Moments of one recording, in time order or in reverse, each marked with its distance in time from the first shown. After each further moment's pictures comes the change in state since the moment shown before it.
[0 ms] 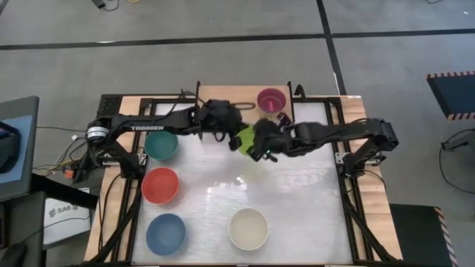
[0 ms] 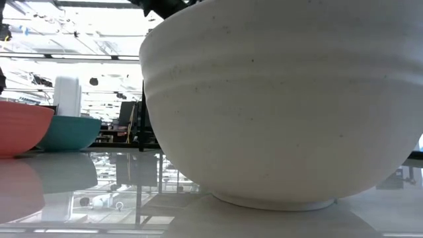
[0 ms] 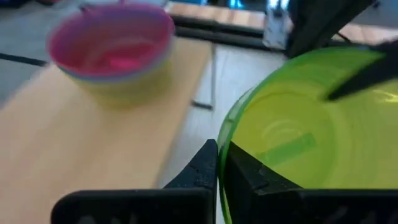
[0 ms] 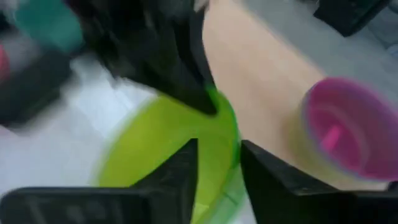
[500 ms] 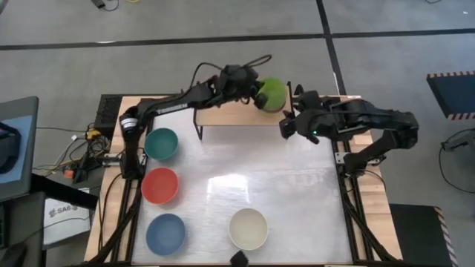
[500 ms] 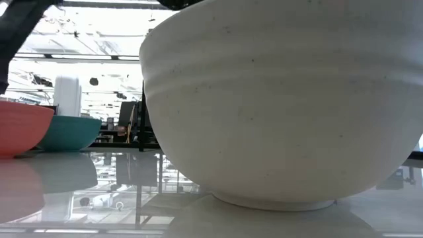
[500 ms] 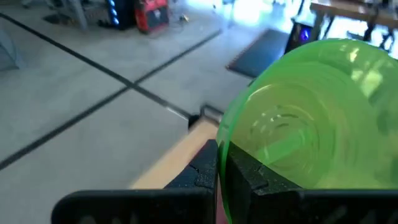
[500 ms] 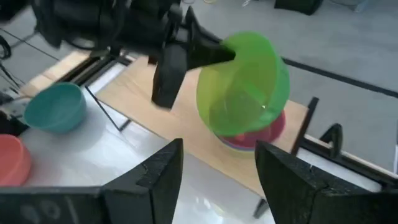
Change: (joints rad) left arm 0.144 0.332 0.566 -0.073 -0.167 -0.109; right arm 0.003 -0.208 0.218 -0.416 0.123 0.328
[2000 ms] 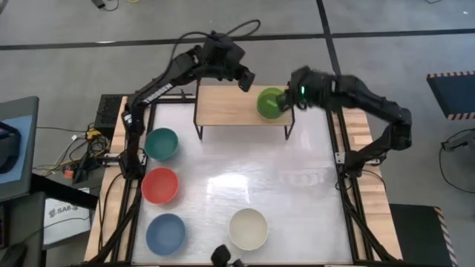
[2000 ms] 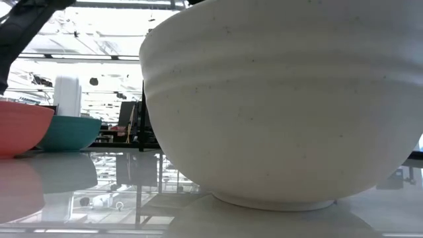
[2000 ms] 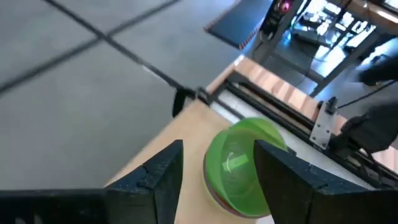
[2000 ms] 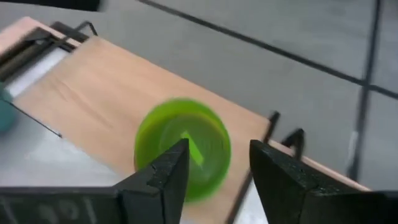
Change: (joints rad) left arm 0.113 0.060 0.511 -0.625 0.242 -0.103; right arm -0.388 0.033 -0.004 0.110 -0.216 -0.316
